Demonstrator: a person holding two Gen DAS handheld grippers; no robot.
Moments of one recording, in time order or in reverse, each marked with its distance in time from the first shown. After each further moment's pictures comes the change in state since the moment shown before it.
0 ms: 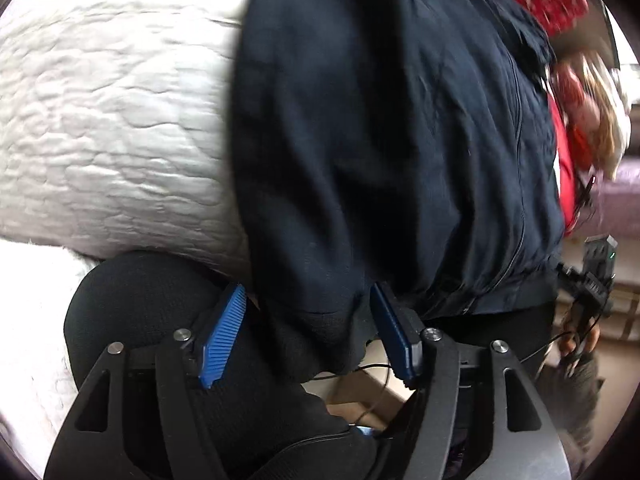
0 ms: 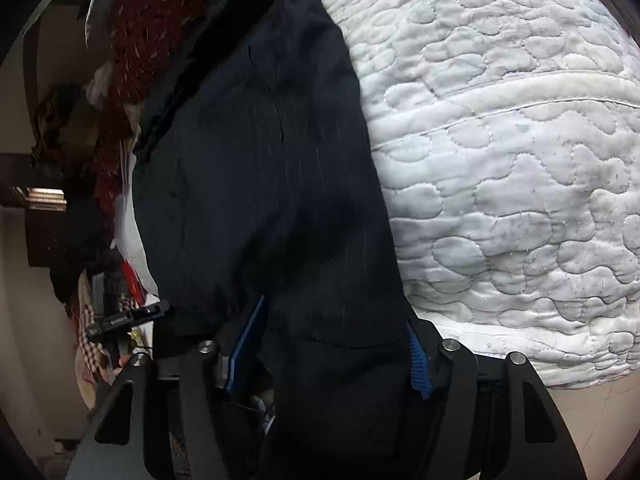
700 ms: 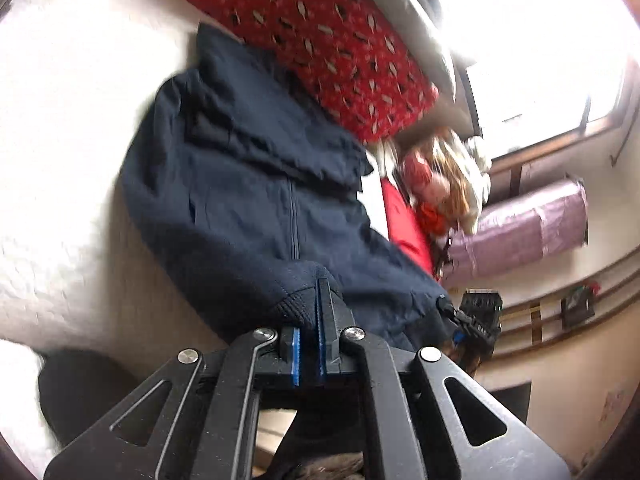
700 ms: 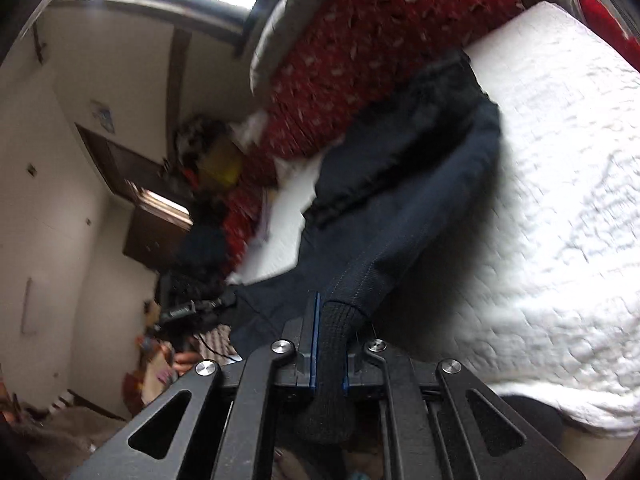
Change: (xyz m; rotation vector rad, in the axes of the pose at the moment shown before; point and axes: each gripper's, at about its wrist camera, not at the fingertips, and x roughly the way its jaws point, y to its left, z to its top) left arm -0.150 -0.059 0.041 0.036 -0.373 -0.489; right arm -0.097 0.077 0.016 -0.187 -0.344 0.455
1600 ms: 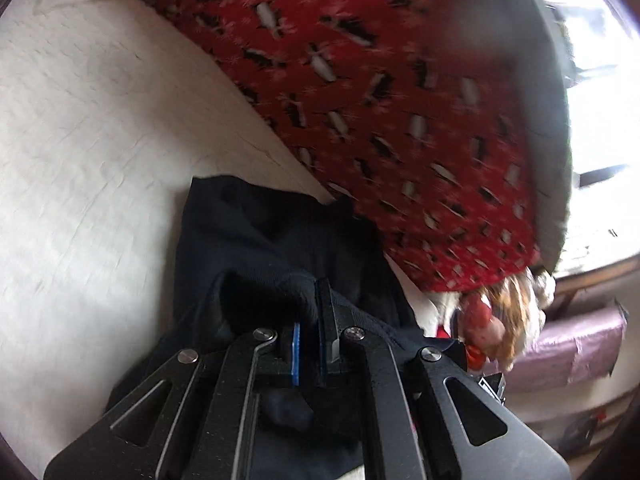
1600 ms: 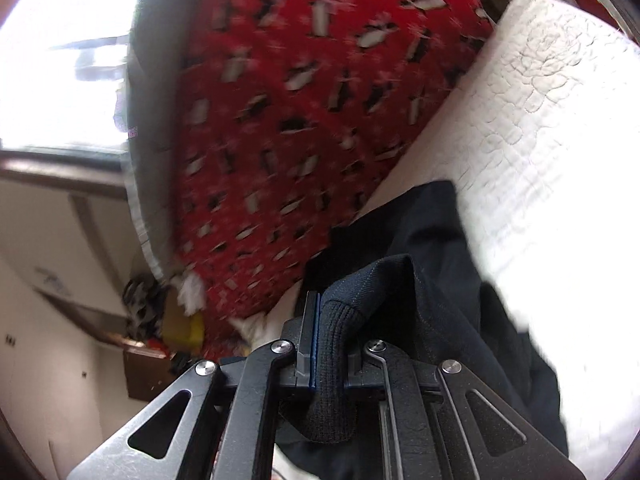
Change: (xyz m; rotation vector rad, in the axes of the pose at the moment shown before) left arm 0.140 0.080 0.280 -0.255 -0.118 0.184; right arm 0.156 -0.123 0.257 0.399 -0.230 -0.129
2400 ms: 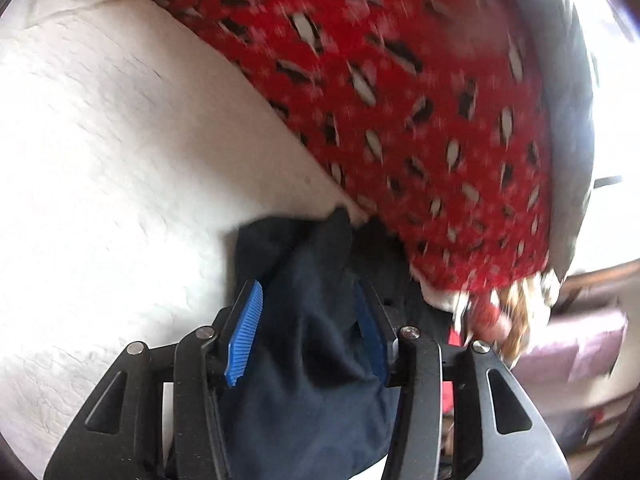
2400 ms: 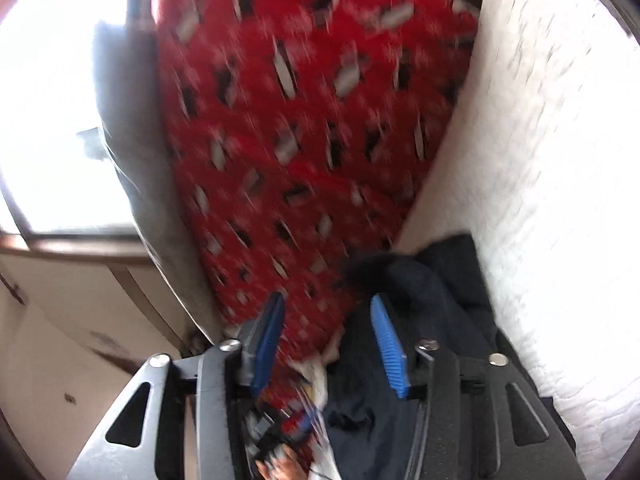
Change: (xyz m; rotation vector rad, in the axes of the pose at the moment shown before) left arm -0.023 0.035 0.029 0.041 0.083 0.013; right arm -0.016 -0.045 0.038 0.191 -0.115 0.240
